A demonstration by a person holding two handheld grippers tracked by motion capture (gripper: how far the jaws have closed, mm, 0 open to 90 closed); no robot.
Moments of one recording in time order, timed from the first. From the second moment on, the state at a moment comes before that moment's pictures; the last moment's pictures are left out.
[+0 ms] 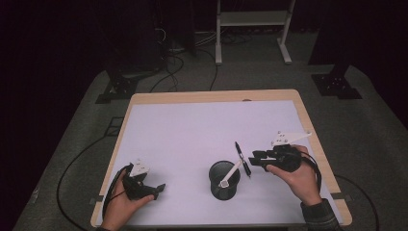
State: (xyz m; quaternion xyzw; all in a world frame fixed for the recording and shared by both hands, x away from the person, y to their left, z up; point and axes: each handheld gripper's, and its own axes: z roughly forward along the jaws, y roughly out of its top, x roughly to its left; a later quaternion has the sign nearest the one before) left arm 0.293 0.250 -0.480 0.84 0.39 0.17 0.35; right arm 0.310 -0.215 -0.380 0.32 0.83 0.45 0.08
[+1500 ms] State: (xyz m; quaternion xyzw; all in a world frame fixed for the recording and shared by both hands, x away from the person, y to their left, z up) left arm 0.293 0.251 -0.480 0.84 0.39 0.17 0.34; right arm 0.425 -0.165 -0.432 0.42 0.86 0.28 0.06
